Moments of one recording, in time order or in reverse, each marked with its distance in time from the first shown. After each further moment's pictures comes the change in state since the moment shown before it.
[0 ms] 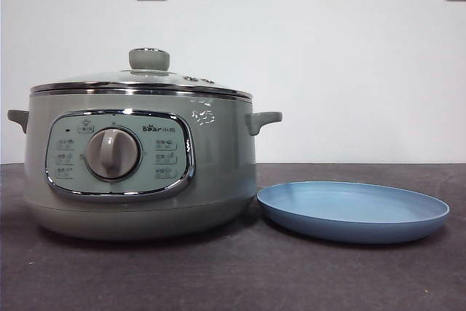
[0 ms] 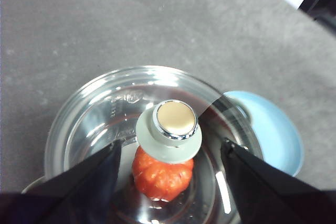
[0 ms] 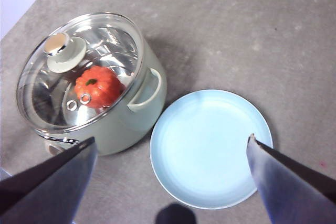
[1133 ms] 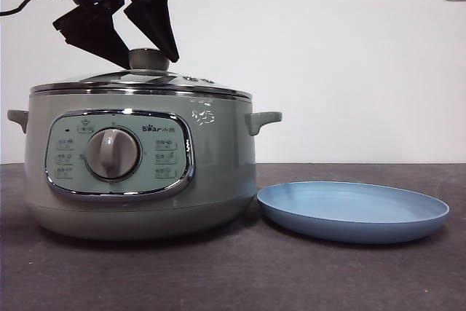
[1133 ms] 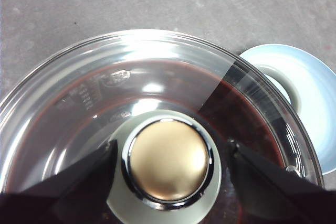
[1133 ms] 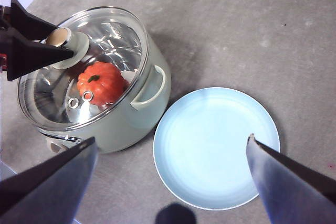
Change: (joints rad) left arm -0.176 0.389 0.151 0.015 -0.177 0.041; right arm 0.020 0.034 0.000 0.011 0.000 0.004
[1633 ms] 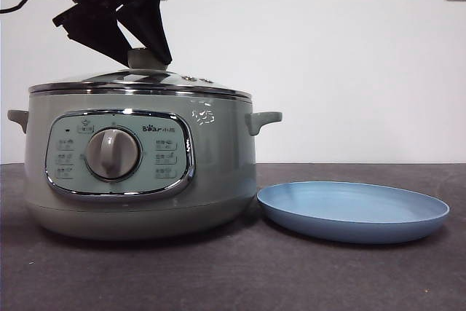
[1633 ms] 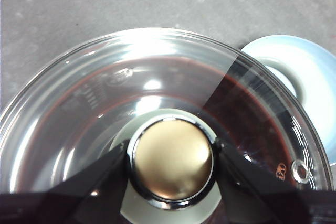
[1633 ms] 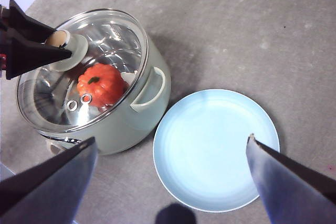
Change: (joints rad) left arm -0.001 -0.003 0.016 -0.031 -0.016 0.048; right arm 0.000 0.000 0.000 0.008 0.000 0.002
